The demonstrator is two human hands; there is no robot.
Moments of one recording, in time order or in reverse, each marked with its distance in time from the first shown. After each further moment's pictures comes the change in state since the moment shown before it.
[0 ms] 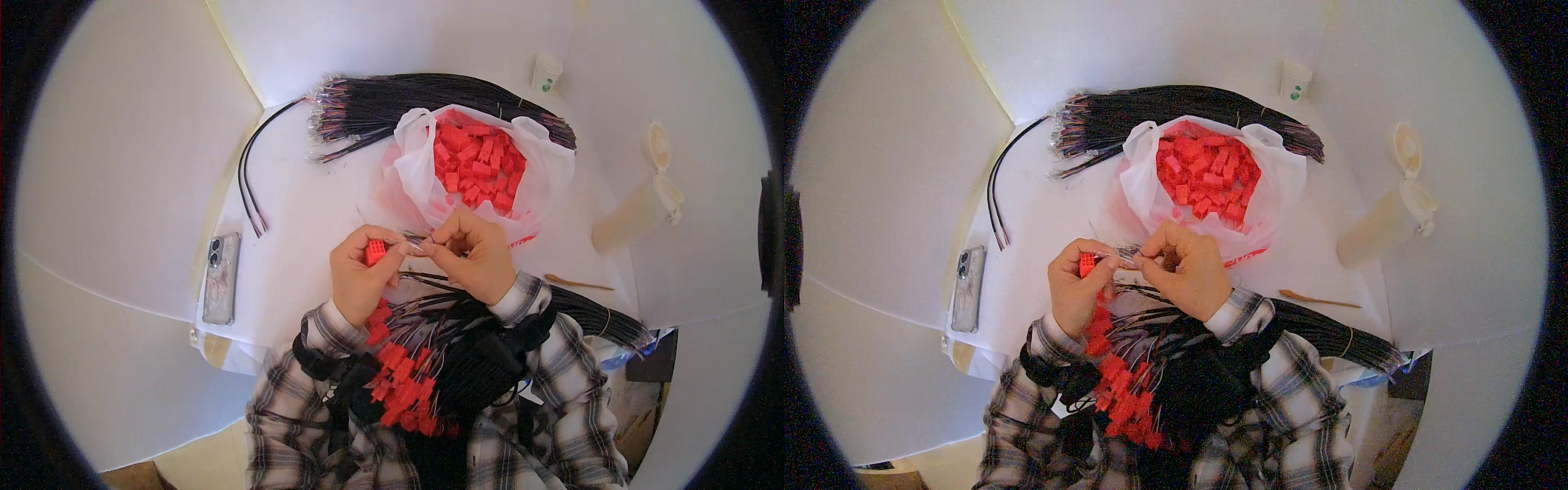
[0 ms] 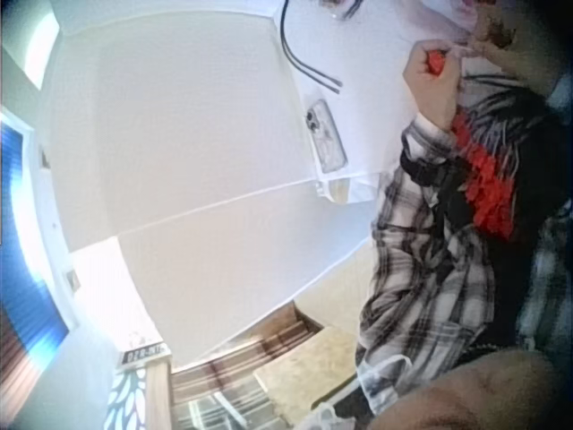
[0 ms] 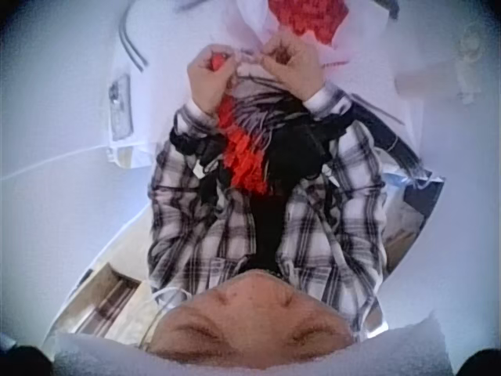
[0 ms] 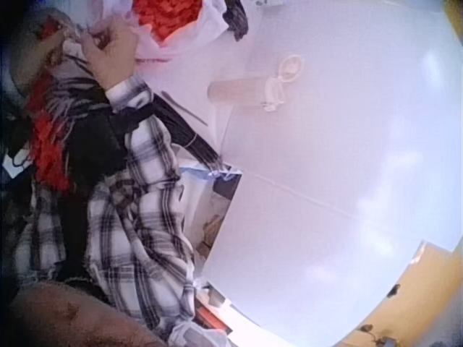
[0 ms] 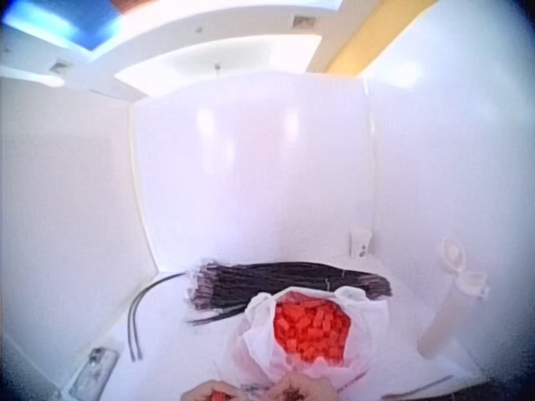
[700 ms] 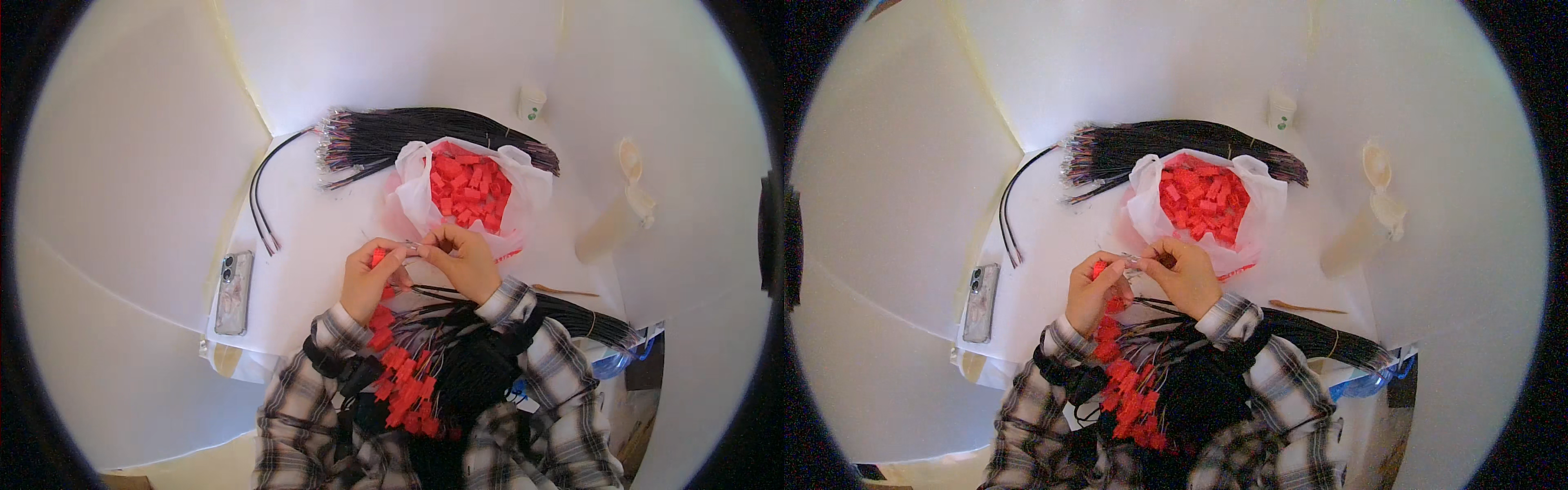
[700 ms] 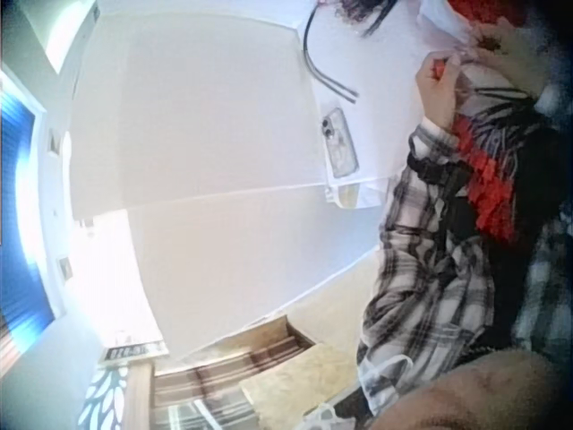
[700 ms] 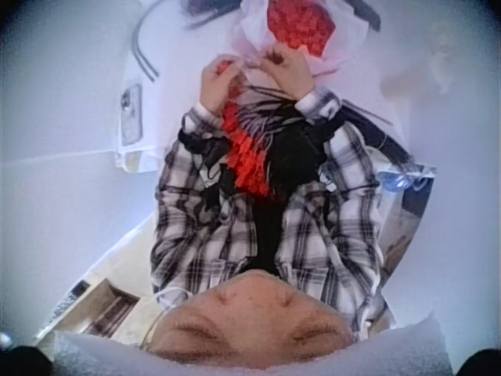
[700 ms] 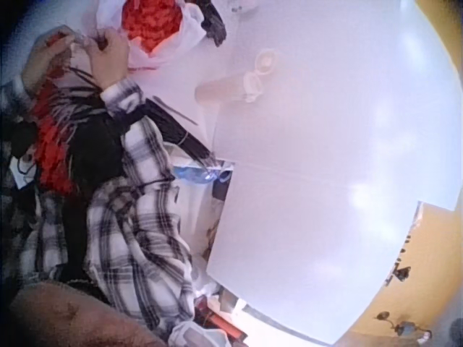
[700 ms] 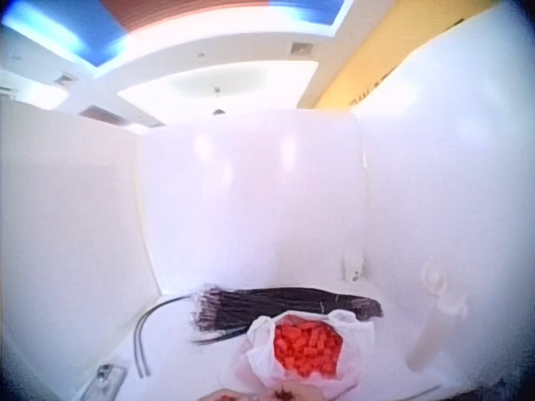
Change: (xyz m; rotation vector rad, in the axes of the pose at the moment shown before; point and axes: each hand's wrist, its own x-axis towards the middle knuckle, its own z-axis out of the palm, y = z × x) left_hand 0.009 0.000 -0.007 -0.161 -0.145 -0.104; right_hand 0.010 -0.001 0.006 -0.045 0.050 -0.027
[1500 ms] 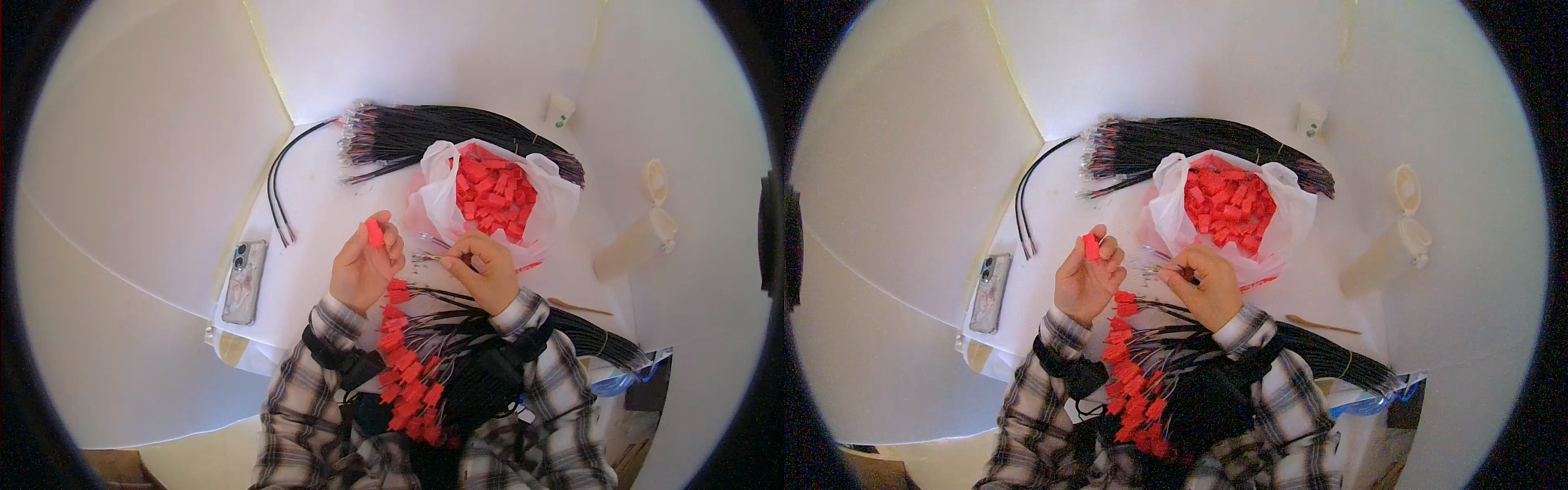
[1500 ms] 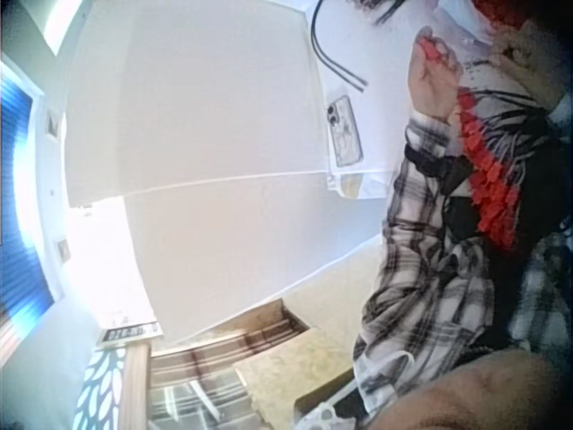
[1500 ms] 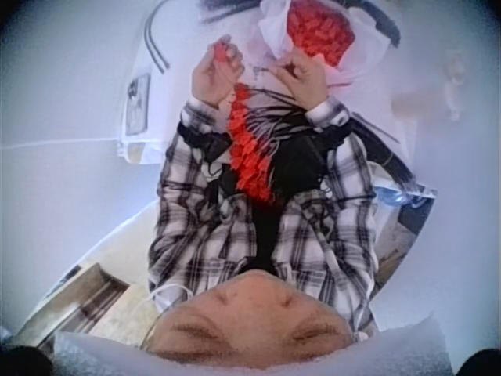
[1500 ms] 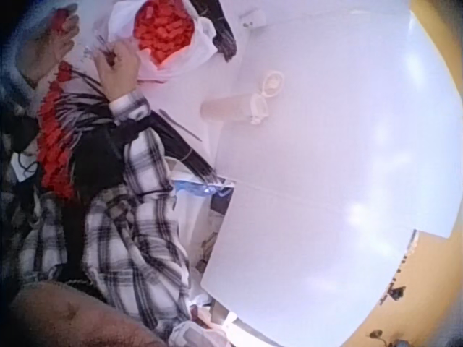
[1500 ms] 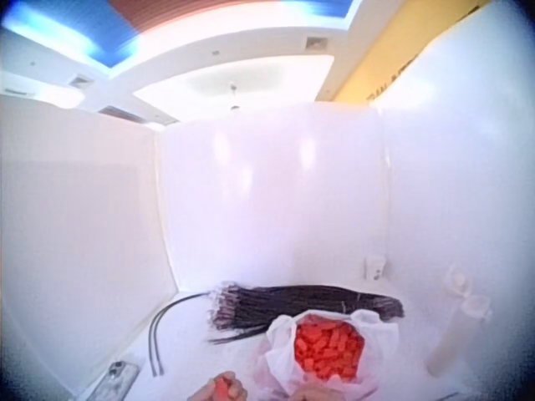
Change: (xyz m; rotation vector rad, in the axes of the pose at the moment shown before) left_hand 0.013 0.007 -0.028 -0.757 -0.249 0.038; right_hand -0.002 0.002 -0.006 -0.176 0.010 -0.200
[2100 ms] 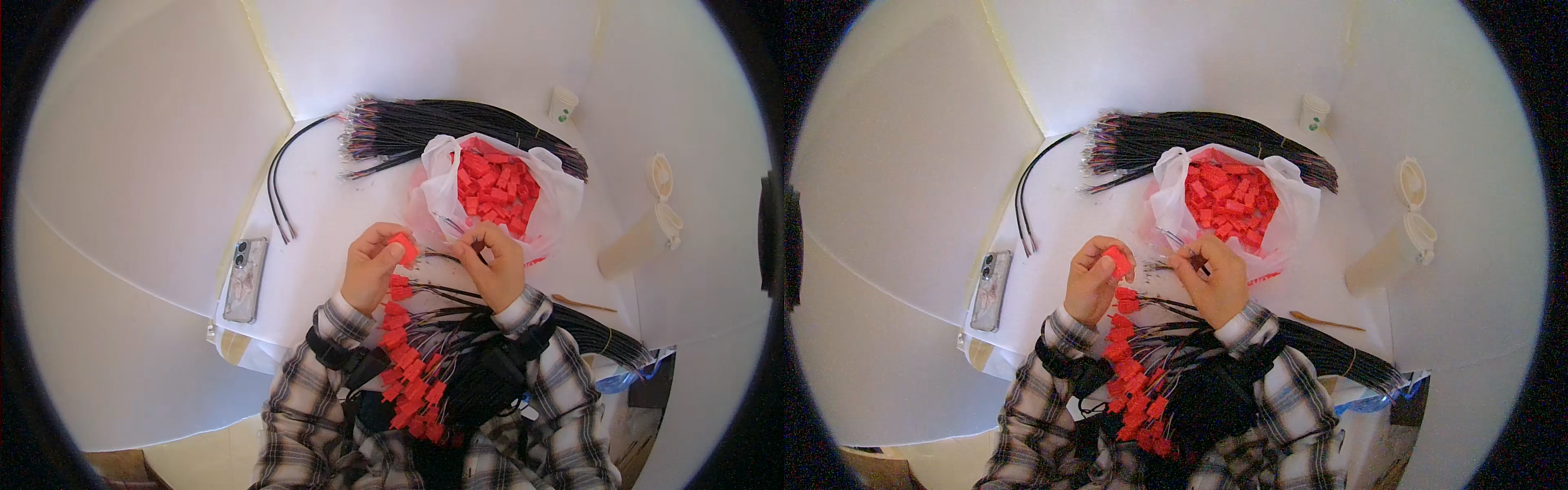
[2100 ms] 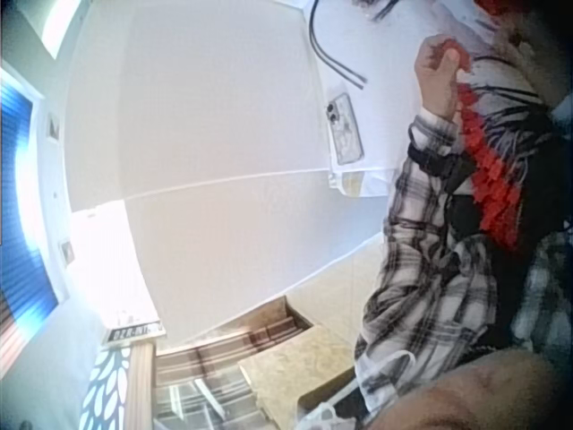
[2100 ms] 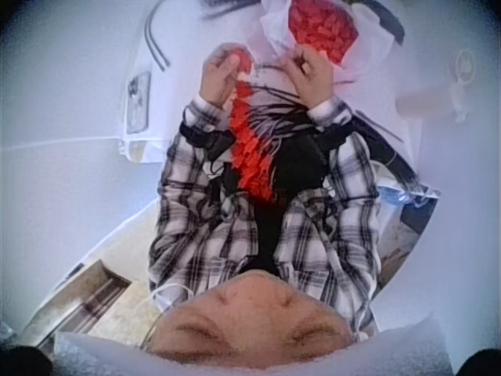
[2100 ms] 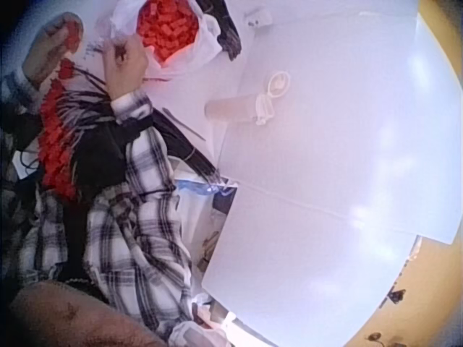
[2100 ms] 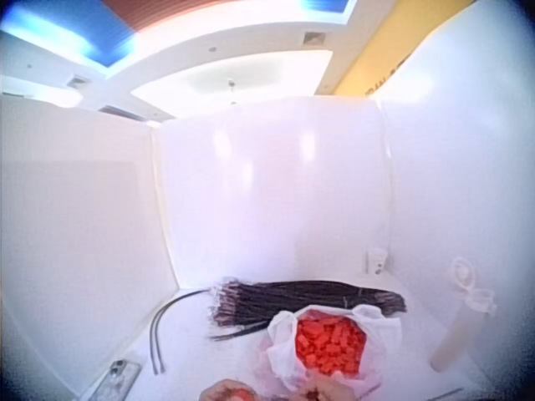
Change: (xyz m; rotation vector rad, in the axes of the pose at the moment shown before) left_hand -0.002 -0.011 -0.002 0.518 0.033 0.129; right_hand 0.000 -0.005 0.000 -0.033 0.168 0.007
